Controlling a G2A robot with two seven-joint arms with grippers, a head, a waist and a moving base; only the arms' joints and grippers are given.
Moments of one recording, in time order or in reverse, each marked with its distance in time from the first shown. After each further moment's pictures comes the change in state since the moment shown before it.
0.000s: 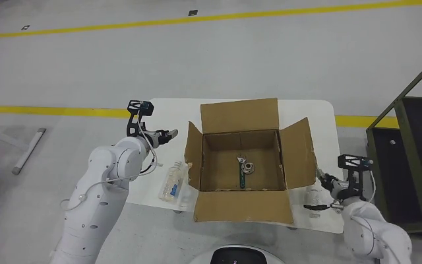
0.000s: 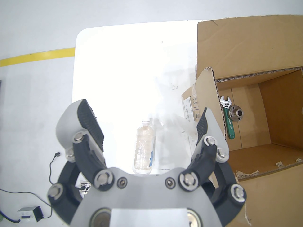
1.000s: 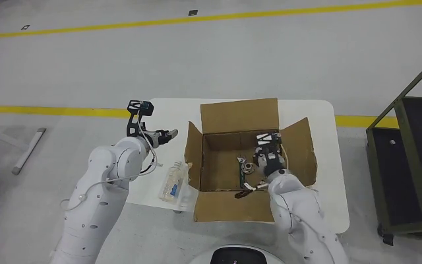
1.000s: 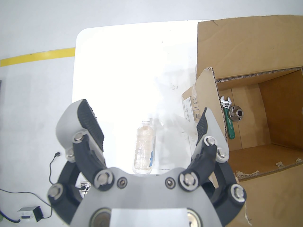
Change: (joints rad) left arm 0.000 0.000 0.000 0.000 0.000 0.000 0.000; right arm 0.386 -0.031 -0.640 0.259 -0.310 0.136 0.018
